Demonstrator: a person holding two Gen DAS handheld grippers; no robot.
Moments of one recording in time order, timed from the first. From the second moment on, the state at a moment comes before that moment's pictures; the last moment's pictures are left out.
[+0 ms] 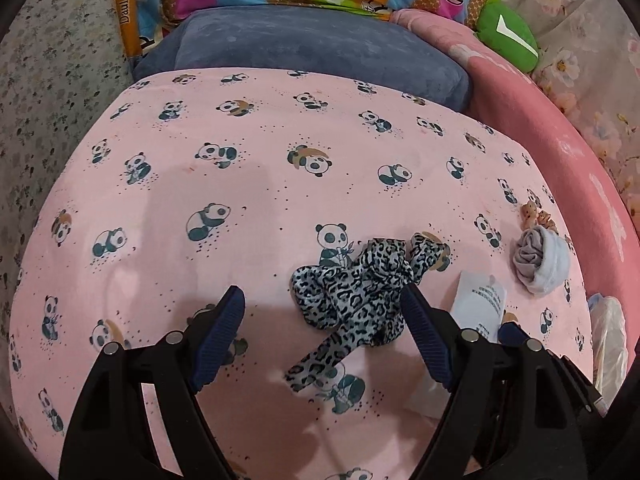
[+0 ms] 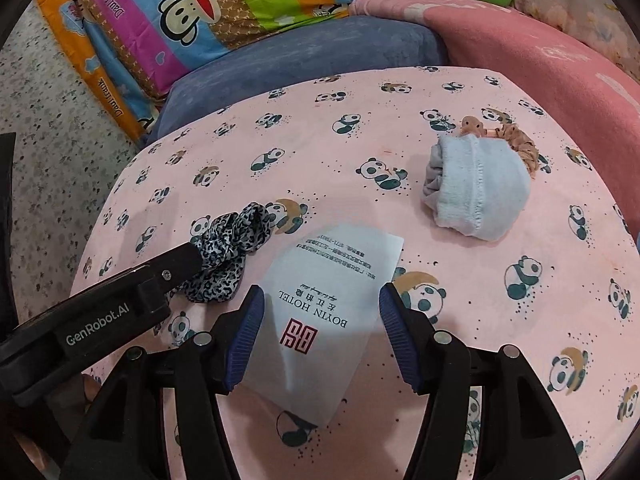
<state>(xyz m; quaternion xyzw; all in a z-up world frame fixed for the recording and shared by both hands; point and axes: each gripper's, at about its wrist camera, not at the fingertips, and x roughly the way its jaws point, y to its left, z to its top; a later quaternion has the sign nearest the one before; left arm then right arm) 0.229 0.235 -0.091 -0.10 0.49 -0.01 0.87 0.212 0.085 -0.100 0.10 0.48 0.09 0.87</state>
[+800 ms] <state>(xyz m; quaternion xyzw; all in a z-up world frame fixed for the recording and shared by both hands) 0.193 0.195 -0.086 -0.10 0.50 -0.06 0.86 0.168 0.071 -0.094 0.07 0.46 0.11 0.88</state>
